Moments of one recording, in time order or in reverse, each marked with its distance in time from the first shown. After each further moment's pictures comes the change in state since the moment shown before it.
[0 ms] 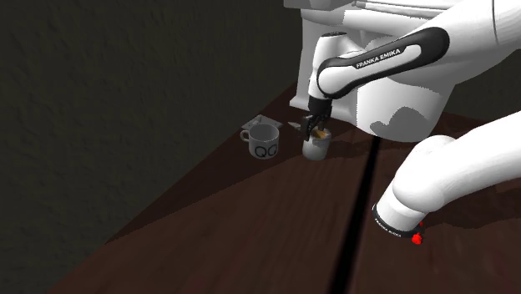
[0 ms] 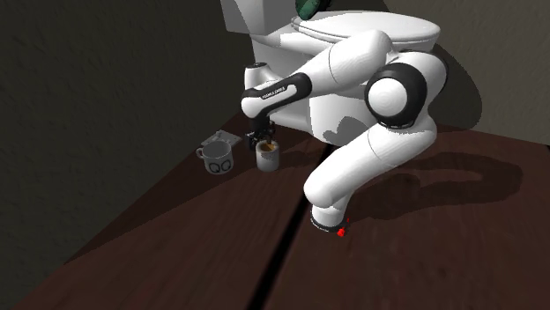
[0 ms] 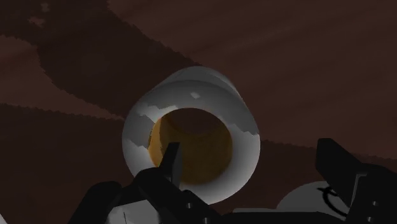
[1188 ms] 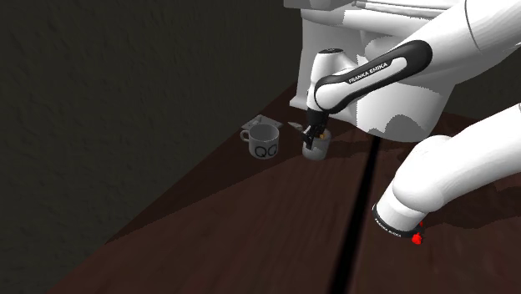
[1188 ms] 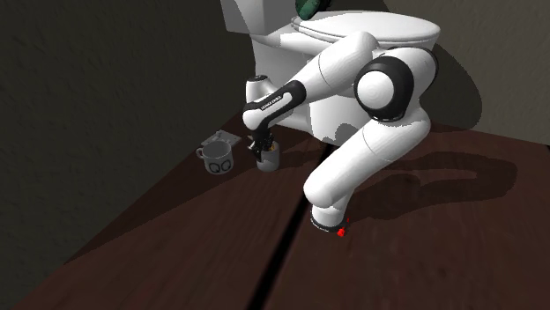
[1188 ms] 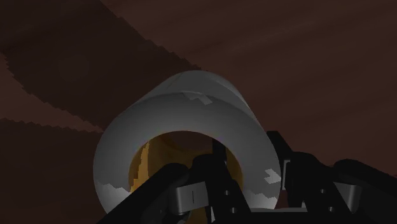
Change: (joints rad) arm -0.001 0.072 -0.008 -0.067 -0.005 0.143 -0.002
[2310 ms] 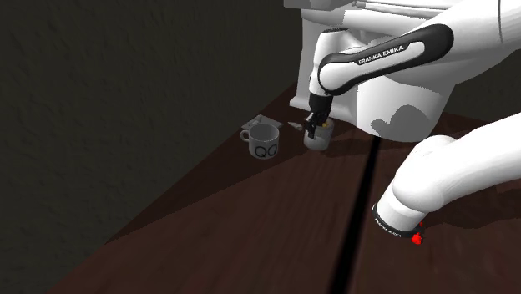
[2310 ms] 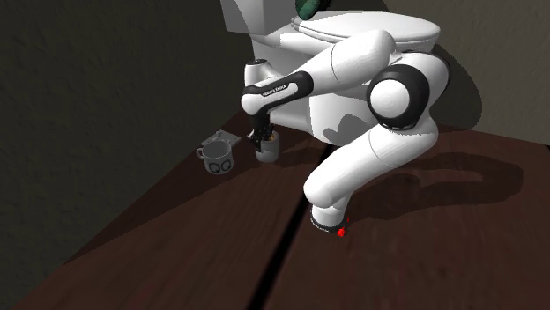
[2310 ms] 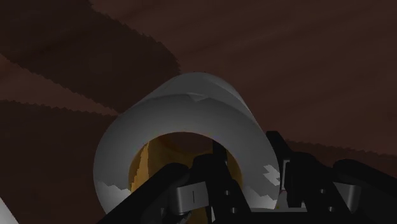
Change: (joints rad) arm 0.000 -0.088 0.008 0.084 0.003 -0.172 0.000
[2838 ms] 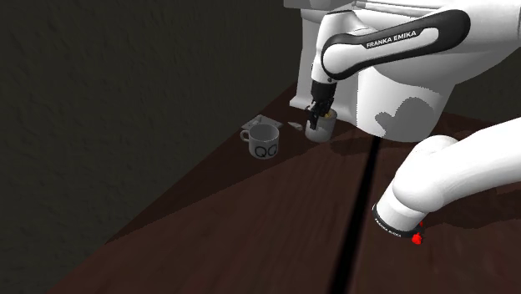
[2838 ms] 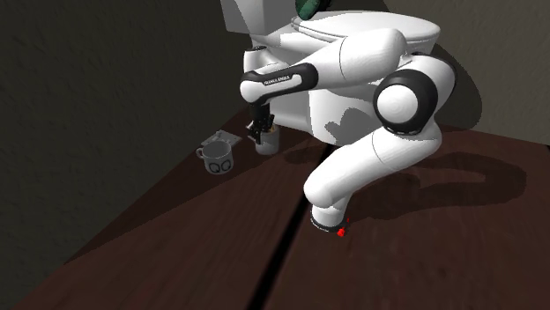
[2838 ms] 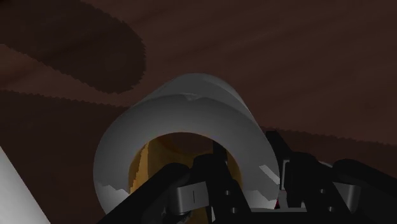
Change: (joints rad) arm 0.001 -0.046 0.006 0.076 0.004 -0.122 0.001
